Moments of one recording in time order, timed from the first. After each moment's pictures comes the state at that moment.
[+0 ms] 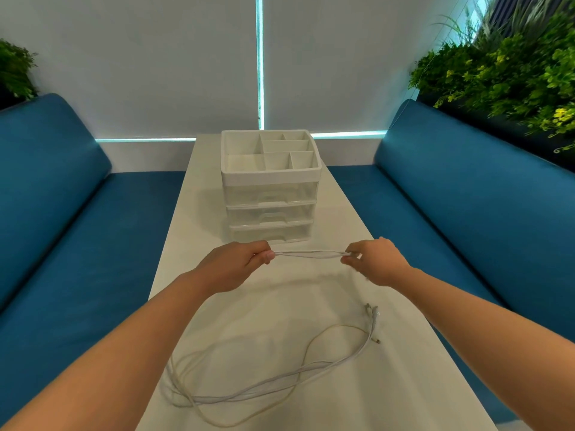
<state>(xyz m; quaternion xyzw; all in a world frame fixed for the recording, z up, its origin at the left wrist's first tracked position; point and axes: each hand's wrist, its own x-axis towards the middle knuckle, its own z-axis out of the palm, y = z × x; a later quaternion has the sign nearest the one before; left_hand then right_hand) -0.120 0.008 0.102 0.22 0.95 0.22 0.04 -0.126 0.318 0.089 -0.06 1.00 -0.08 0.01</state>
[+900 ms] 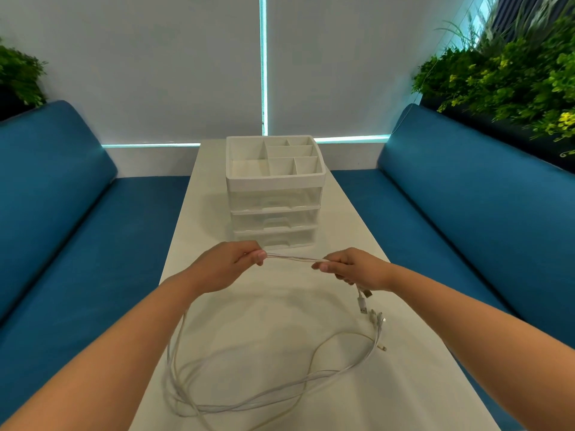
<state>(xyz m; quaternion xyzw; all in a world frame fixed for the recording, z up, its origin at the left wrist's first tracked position) -0.125 -0.015 0.108 0.21 0.93 0.30 0.06 -0.121 0.283 0.107 -0.15 0.89 -0.38 0.19</state>
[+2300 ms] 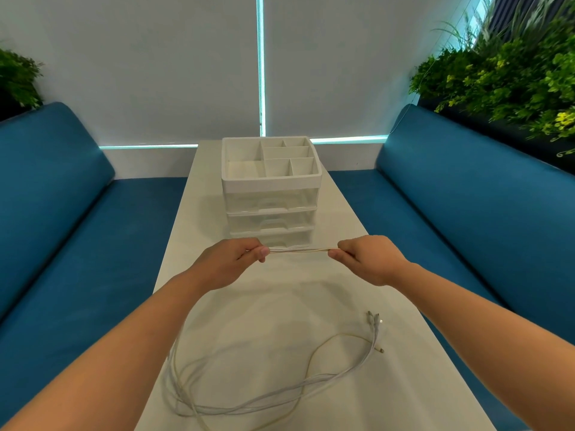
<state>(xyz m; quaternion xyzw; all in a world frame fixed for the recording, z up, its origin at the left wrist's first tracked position) -0.131 -0.002 0.112 0.18 0.94 0.29 0.03 -0.127 0.304 0.120 -0.18 0.98 -0.05 -0.01</state>
